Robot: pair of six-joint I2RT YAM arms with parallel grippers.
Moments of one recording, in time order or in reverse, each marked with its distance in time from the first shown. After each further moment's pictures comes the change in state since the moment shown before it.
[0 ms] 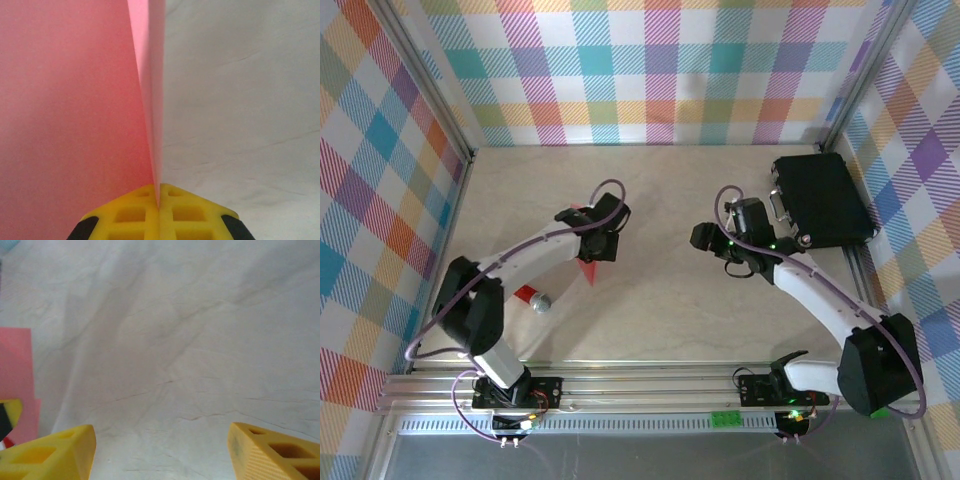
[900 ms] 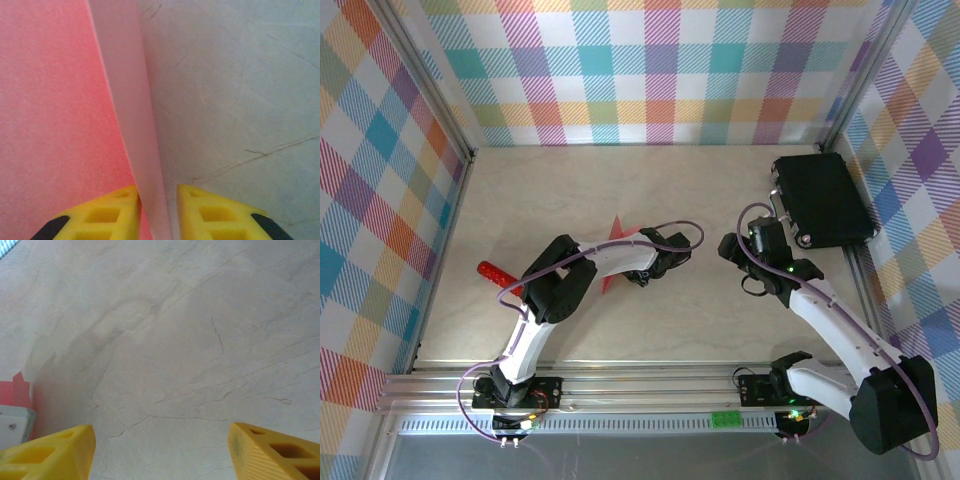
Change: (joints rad) left arm -0.251 0.479 0.282 -0.183 -0.322 0.016; right arm -0.045 -0.197 -0.137 -0.069 0.255 0.090
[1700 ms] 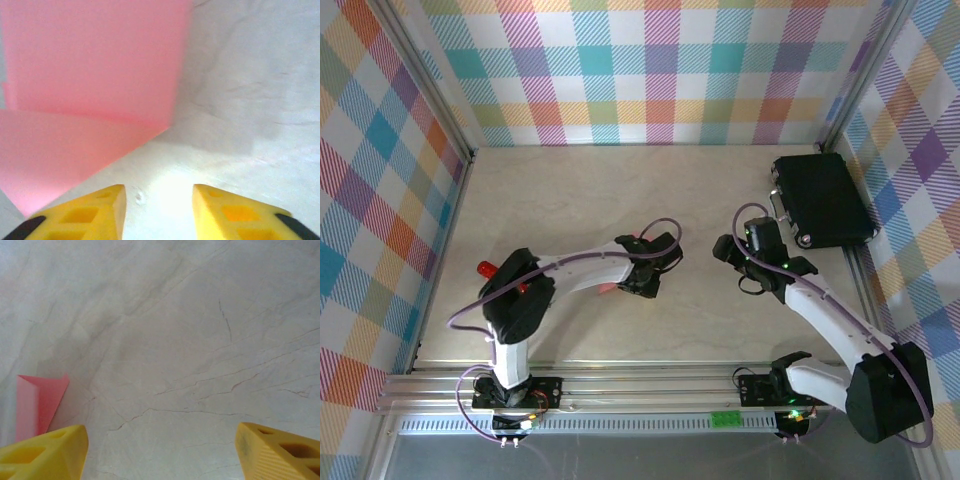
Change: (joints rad) left arm -0.033 -0.322 -0.258 0.214 0.479 -0.216; right arm -0.006 0.074 -0.007 0.038 -0.073 -0.005
